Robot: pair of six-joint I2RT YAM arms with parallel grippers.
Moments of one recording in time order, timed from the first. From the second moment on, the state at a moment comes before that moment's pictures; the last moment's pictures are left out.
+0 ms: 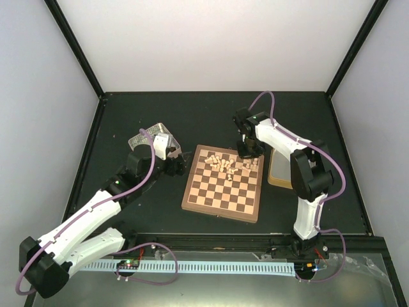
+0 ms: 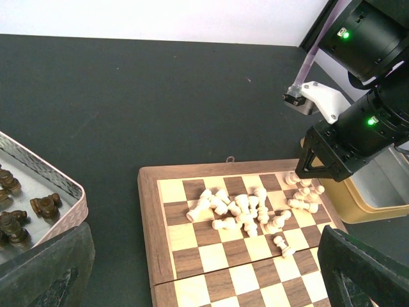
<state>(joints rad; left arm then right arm) -0.60 0.88 0.68 -0.21 0.00 -0.37 0.48 1.92 1.49 -1.06 0.08 0.33</state>
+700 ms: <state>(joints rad) -0.60 0.88 0.68 -0.21 0.00 -0.37 0.48 1.93 1.49 -1.05 0.08 0.33</state>
